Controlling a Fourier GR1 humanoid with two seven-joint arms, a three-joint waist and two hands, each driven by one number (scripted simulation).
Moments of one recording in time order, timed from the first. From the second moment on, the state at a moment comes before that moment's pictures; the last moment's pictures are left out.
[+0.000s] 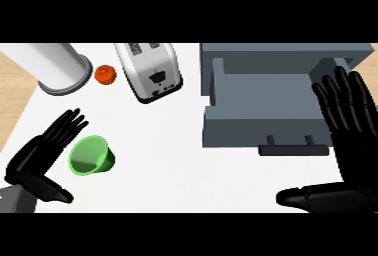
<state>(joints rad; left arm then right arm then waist) -0.15 0.32 0.27 -1.12 0.13 -0.80 -0.37 -0.09 -0.08 -0.03 -2.06 -0.13 0.10 0.13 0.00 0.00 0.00</state>
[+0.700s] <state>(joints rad) -0.25 0.37 0.20 -0.78 -0.02 -0.65 -0.64 -0.10 -0.09 -0.03 -2.07 -0.14 0.10 0.16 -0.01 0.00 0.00</state>
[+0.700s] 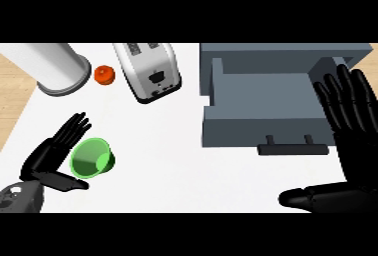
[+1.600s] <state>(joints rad) -0.37 0.38 0.10 -0.48 -0.10 -0.56 -0.83 -0.11 -0.08 -0.02 -2.07 -0.14 0.11 0.16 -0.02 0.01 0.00</state>
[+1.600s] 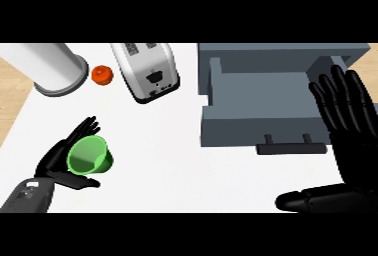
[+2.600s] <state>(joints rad) -0.43 0.33 0.06 -0.38 -0.03 -0.63 -0.82 -0.12 -0.07 -0.01 -2.06 -0.14 0.11 0.16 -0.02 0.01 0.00</state>
